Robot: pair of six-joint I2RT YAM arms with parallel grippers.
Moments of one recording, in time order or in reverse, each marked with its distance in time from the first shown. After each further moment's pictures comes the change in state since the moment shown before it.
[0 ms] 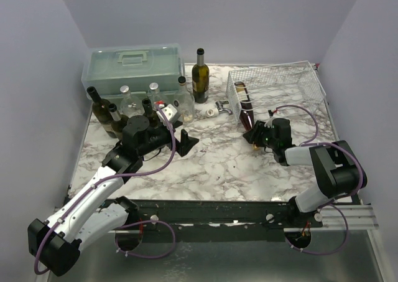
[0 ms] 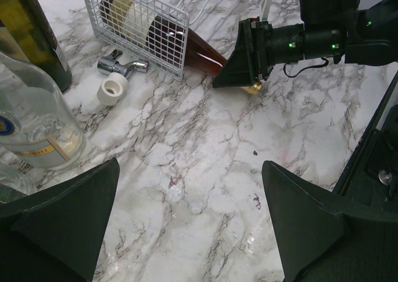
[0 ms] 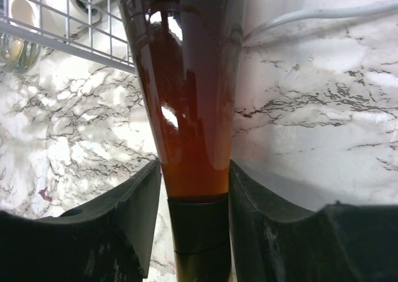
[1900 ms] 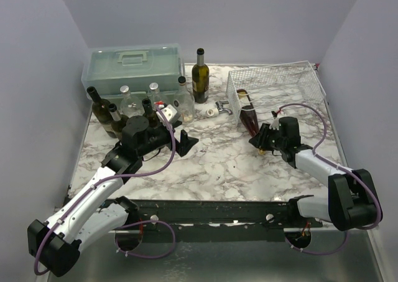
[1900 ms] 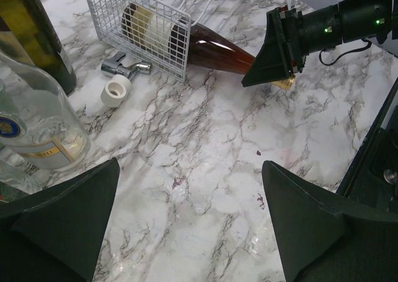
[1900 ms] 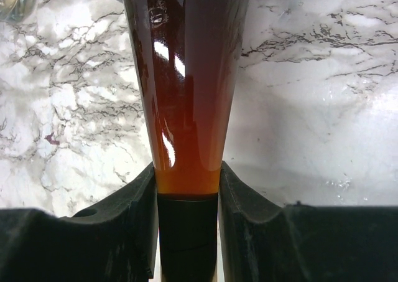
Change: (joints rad) left arm 0.004 -0.008 -0.002 0.000 -0.002 0.018; right arm -0.024 -0.286 0.036 -0.444 -0.034 -0.098
